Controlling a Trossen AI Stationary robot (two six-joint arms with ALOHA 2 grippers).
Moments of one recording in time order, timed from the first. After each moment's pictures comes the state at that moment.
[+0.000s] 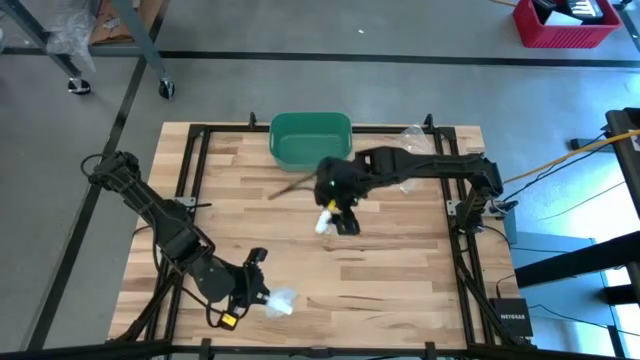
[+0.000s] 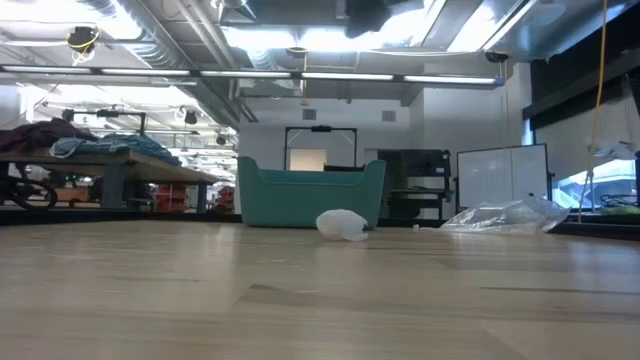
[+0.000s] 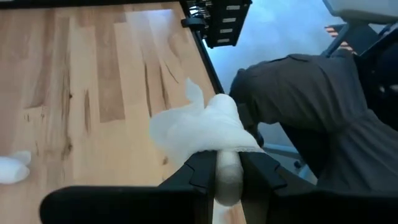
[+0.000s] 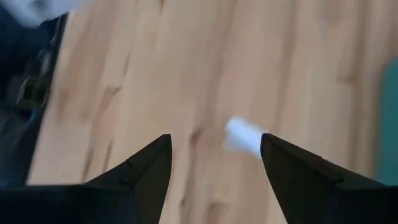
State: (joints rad) left arm -0.73 1.39 1.25 -0.48 -0.29 -0.36; right arm 0.04 1.83 1.90 -1.12 -0.19 -0.09
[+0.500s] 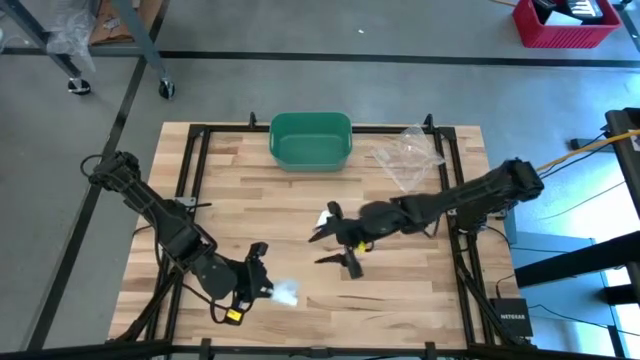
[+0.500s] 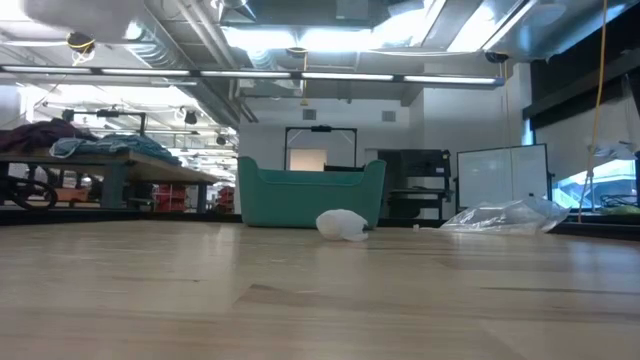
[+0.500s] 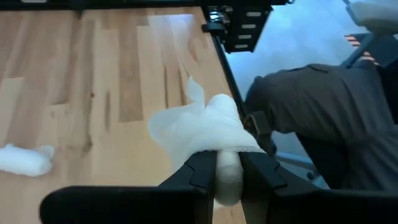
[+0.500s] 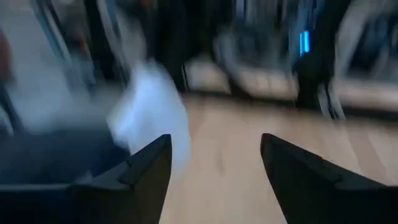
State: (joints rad) left arm -0.71 1.39 1.25 -0.48 -0.34 -0.38; right arm 0.29 1.54 1.17 0.06 -0.06 0.02
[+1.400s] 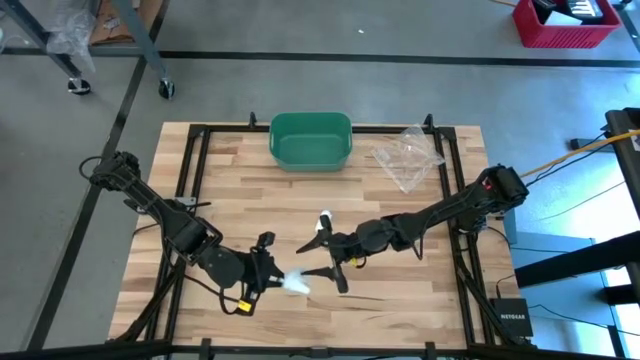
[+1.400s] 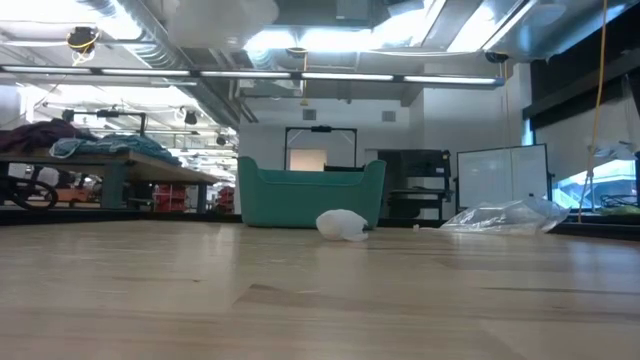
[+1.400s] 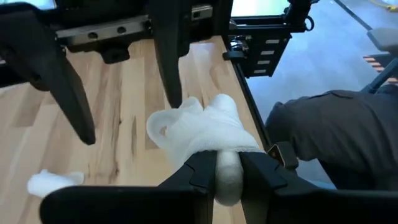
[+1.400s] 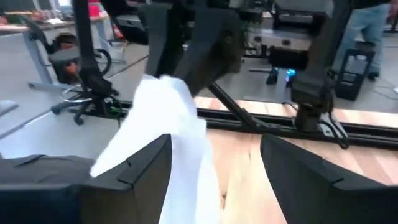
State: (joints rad) left arm -0.65 1.39 1.25 -0.40 -0.38 -0.30; right arm 0.35 1.69 1.10 0.49 0.06 0.04
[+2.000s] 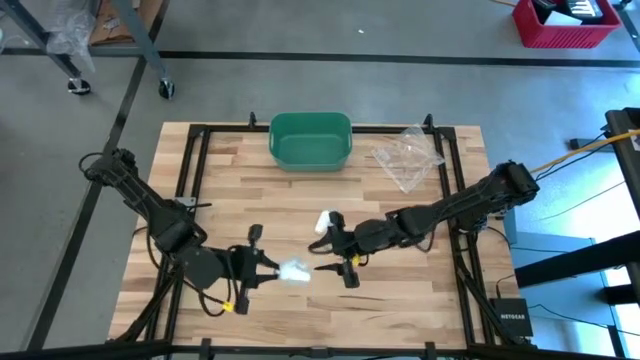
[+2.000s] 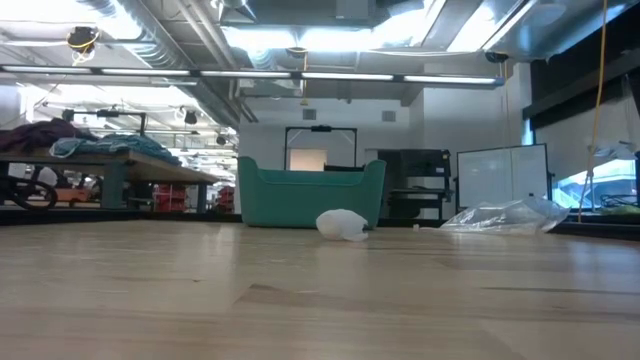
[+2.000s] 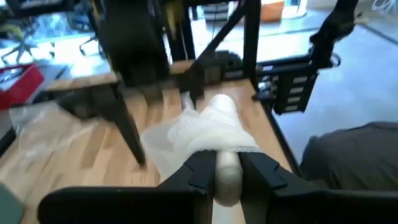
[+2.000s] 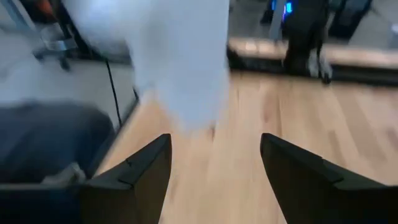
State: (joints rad) left arm -0.73 1.34 1.25 -0.31 -0.63 -0.16; right arm 0.35 1.59 1.15 0.04 0.09 0.08
